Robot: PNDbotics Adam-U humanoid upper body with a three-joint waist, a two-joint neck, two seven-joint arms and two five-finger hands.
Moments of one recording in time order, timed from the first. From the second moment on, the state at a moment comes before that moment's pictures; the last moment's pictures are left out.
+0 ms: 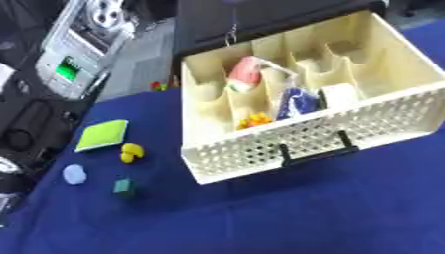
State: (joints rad) left arm -1.13 0.49 -0.32 -1.52 -0.24 0.20 -0.02; right arm -0.57 -0.23 -0.09 -1.99 0.70 -0.40 -0.83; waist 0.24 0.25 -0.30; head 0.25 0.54
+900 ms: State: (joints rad) left arm -1.07 0.49 -0.28 -1.45 -0.29 0.09 -0.12; right arm -0.57 -0.24 -0.09 -1.99 0.70 -0.38 -0.85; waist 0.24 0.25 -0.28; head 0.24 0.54
